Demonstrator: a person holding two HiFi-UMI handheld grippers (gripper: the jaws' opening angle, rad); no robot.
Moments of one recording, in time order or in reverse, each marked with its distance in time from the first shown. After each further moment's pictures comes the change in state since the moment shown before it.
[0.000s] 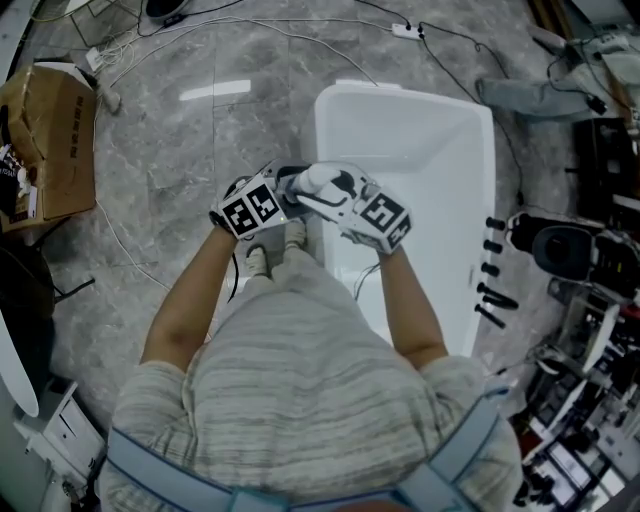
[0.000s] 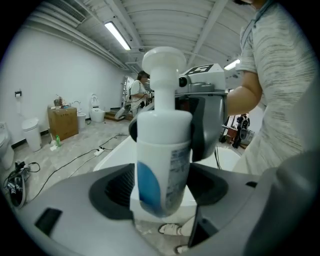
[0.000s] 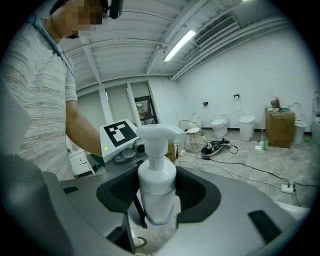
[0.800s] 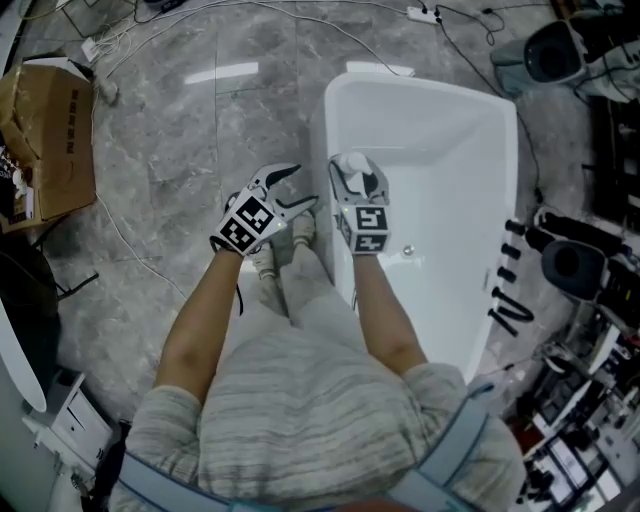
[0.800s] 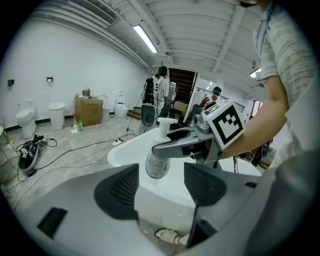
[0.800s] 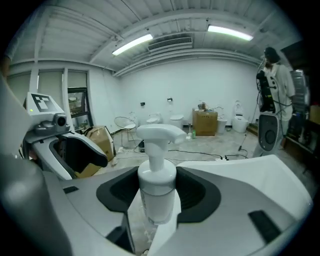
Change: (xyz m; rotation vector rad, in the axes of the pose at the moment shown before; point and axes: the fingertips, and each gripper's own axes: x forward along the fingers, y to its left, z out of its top) left arm 0.020 0.043 -0.065 -0.207 -0.055 0.192; right arm 0.000 -0.133 -0.134 0.249 -0.001 -0.769
